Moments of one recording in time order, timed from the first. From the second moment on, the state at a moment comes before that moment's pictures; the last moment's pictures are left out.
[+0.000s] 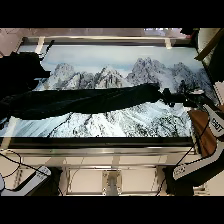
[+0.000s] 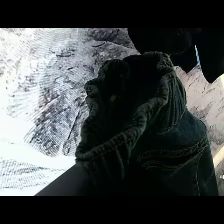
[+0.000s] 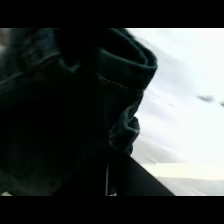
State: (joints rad) left arm 0.83 -1.07 0.71 0.80 -0.57 -1.36; right arm -0.35 -1.73 1.14 -0.52 0.96 1.12
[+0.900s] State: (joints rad) left arm 0.84 -1.07 0.72 0.89 -0.69 -1.36; right arm -0.49 -1.42 1.00 -1.04 1.26 1.21
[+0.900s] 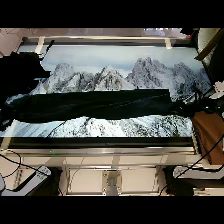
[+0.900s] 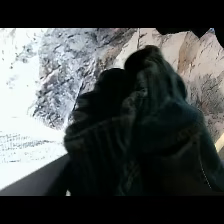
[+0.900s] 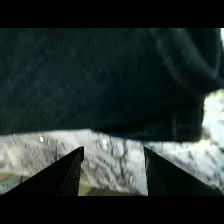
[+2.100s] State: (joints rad) left arm 0.77 -1.55 1.20 0.93 -0.82 -1.26; right arm -0.44 -1.28 1.18 -0.97 1.11 1.37
